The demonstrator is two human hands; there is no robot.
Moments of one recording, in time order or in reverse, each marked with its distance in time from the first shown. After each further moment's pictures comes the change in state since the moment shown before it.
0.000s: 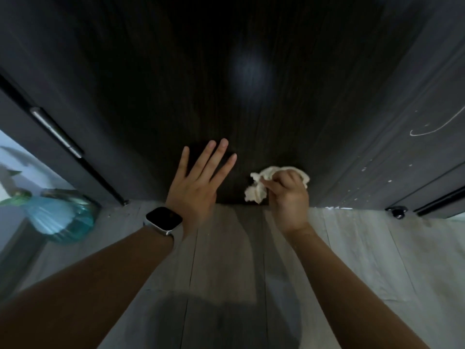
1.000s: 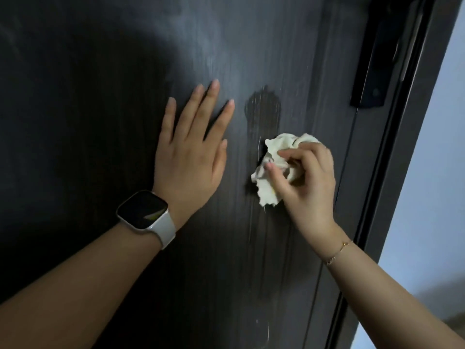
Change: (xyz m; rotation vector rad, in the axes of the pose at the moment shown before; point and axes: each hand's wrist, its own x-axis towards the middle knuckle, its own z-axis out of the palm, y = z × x) left_hand 0.417 0.030 -0.406 -0.052 0.765 0.061; right_hand 0.354 -0.014 -0.441 -0.021 0.715 -0.124
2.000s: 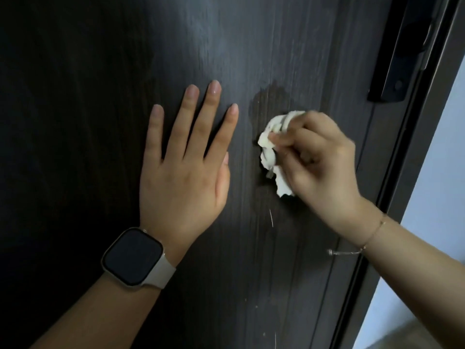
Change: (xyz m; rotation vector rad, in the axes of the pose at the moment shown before) left_hand -0.003 0.000 0.013 0.123 0.059 0.016; right_hand 0.052 -0.006 0.001 -0.097 -0.175 -0.278
